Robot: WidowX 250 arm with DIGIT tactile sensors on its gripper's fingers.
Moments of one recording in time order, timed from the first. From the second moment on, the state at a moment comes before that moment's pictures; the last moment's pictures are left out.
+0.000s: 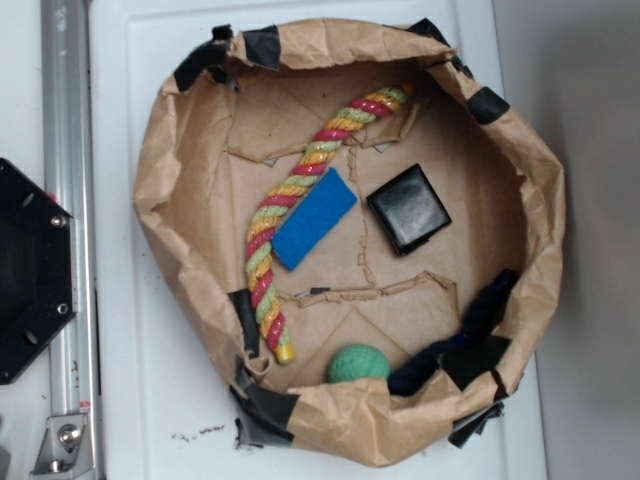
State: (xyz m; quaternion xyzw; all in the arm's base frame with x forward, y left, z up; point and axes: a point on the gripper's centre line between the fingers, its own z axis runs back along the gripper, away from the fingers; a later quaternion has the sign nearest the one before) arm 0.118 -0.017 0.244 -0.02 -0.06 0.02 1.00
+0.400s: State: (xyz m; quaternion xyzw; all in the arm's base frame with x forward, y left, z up) arm 0.120 -0.018 0.240 -0.02 -0.06 0.02 1.00
